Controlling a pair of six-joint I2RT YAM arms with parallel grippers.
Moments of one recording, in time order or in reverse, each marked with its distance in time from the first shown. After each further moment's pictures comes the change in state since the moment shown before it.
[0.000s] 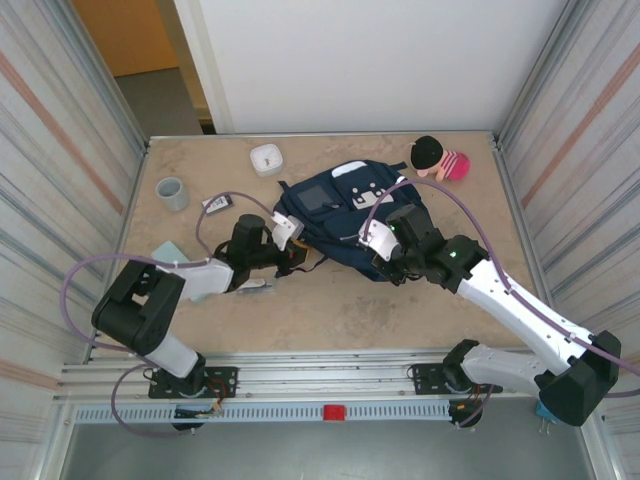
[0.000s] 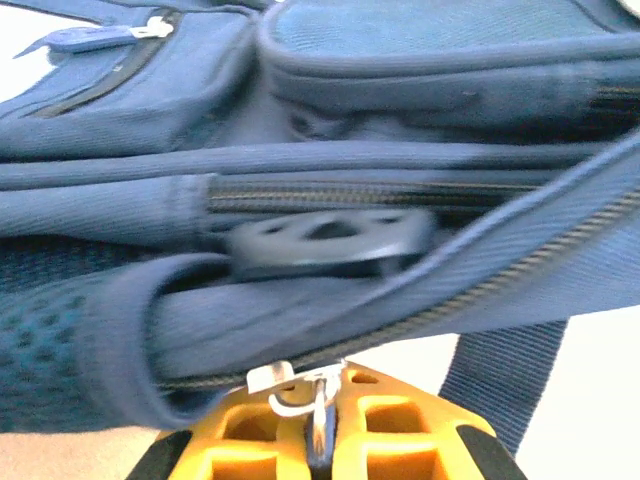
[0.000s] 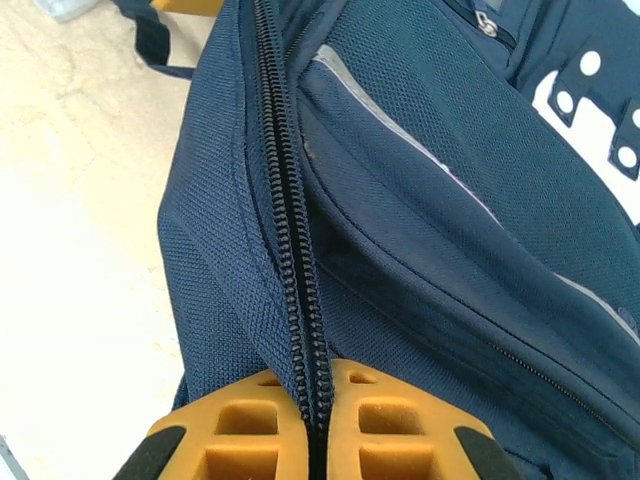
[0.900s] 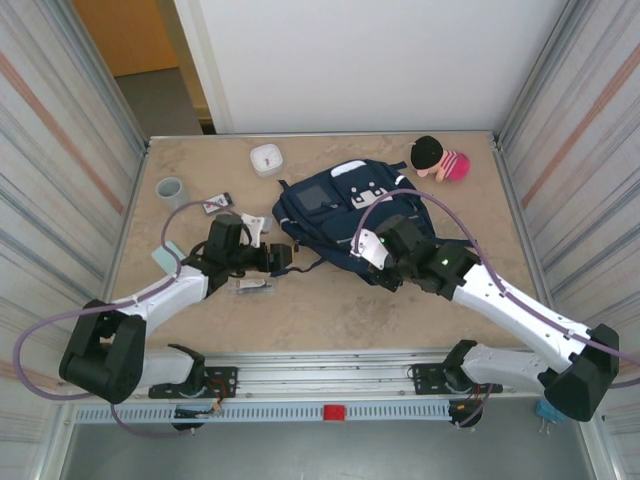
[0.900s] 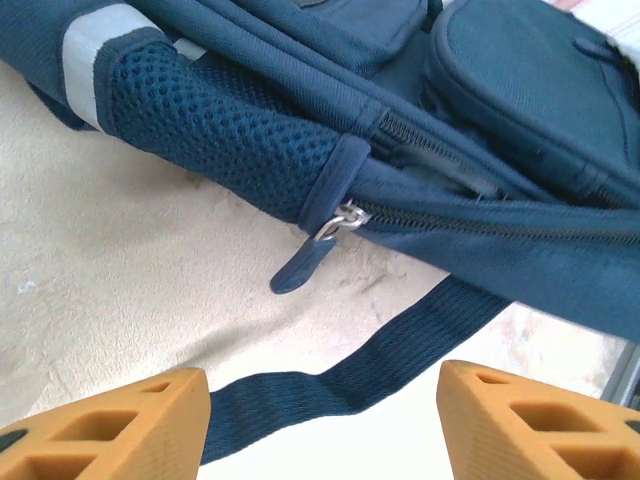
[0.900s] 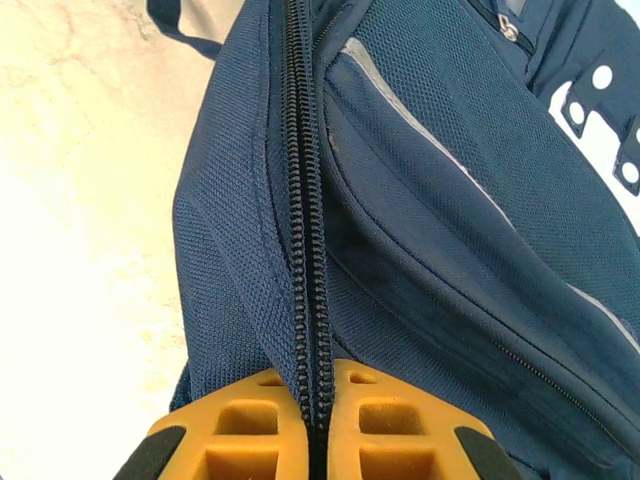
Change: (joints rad) left arm 0.104 -0.265 -0.037 -0.351 -0.050 -0.364; right arm 0.095 0.000 -0.024 0.009 0.090 -0.033
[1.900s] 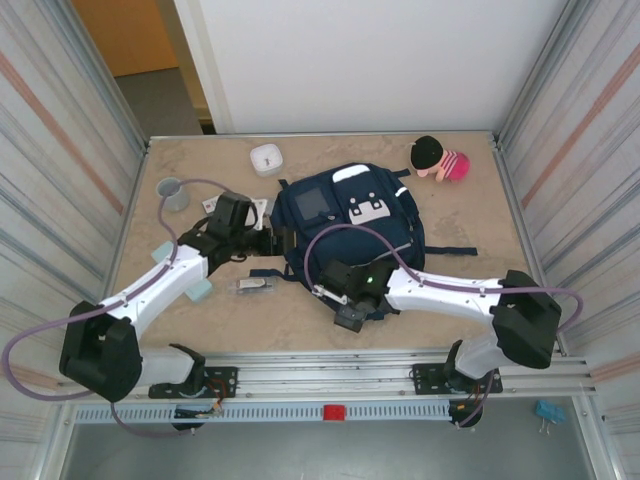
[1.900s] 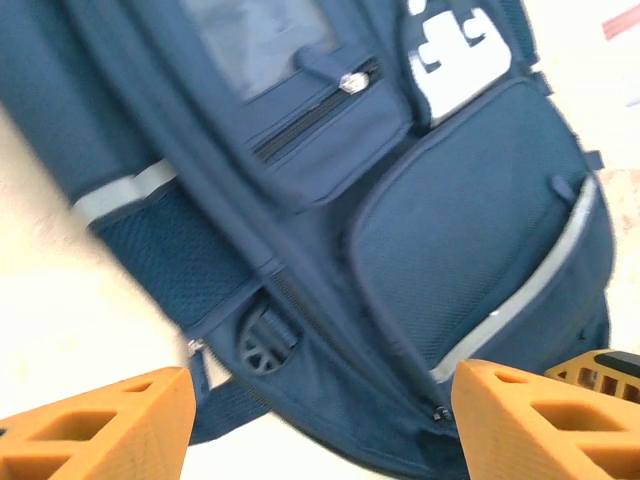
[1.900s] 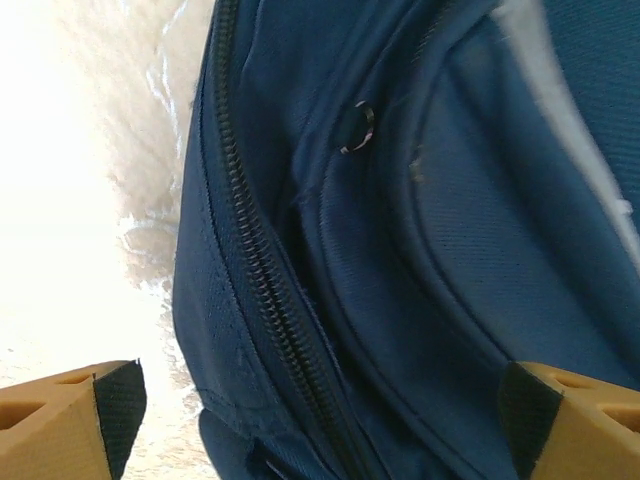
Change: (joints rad) left arm -0.036 0.006 0.283 -0.409 -0.155 -0.064; right arm 0.314 0.386 -0.035 0.015 0.156 0.233
